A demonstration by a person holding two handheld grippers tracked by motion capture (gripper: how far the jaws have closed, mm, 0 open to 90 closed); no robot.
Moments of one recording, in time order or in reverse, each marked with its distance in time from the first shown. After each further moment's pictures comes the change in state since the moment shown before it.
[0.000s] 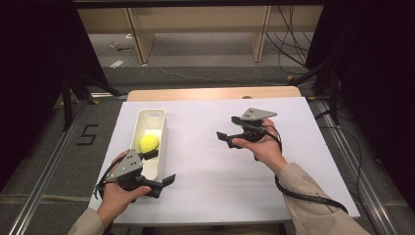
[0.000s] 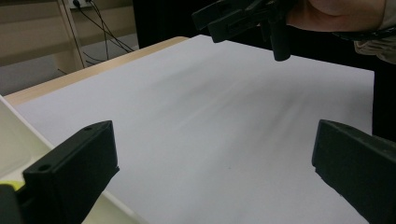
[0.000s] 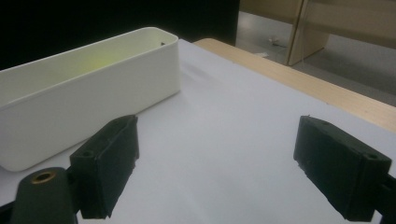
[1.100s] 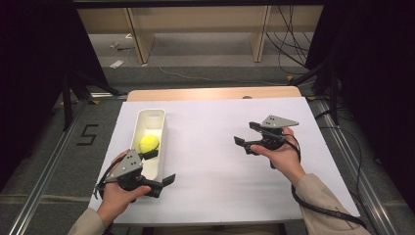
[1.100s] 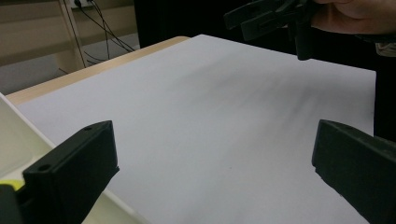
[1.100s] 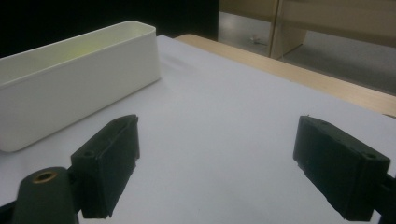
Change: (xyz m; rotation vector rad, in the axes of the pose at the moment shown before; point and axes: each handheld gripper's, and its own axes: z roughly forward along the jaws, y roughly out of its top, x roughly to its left) left arm 0.000 0.000 0.000 0.000 0.005 0.000; right arm -0.012 -0.026 -0.044 -0.018 -0.060 0.034
